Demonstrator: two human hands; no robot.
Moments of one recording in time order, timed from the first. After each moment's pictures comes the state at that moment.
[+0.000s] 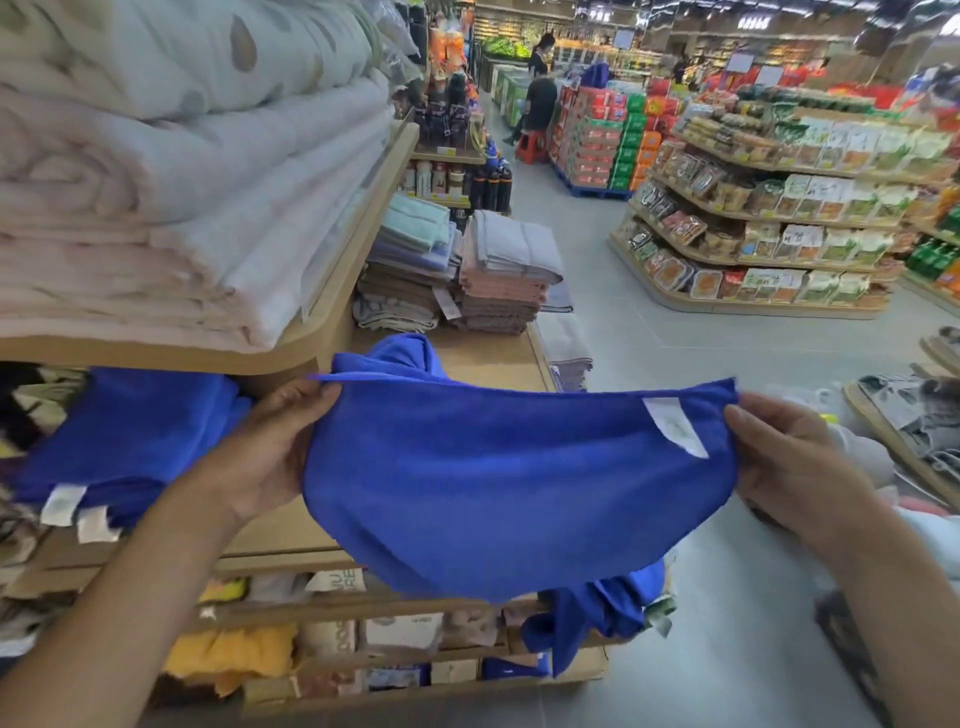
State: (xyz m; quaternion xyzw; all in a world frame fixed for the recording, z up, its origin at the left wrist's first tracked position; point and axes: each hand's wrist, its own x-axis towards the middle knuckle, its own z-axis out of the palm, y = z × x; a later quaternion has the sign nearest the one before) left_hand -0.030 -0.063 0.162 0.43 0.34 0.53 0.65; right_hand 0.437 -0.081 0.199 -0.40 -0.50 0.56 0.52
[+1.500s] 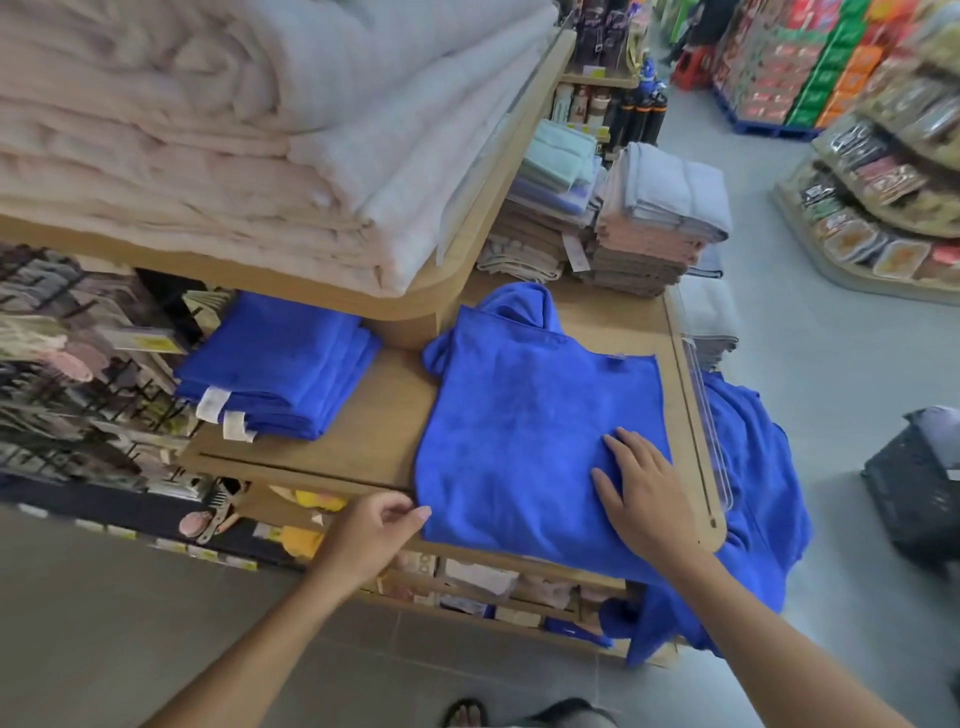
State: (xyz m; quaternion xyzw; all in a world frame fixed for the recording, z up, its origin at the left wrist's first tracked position) left_hand -0.045 -0.141 0.014 0.44 0.75 0.28 0.40; right_hand 0.284 -0.008 -0.008 -0.58 -0.80 0.10 0.14
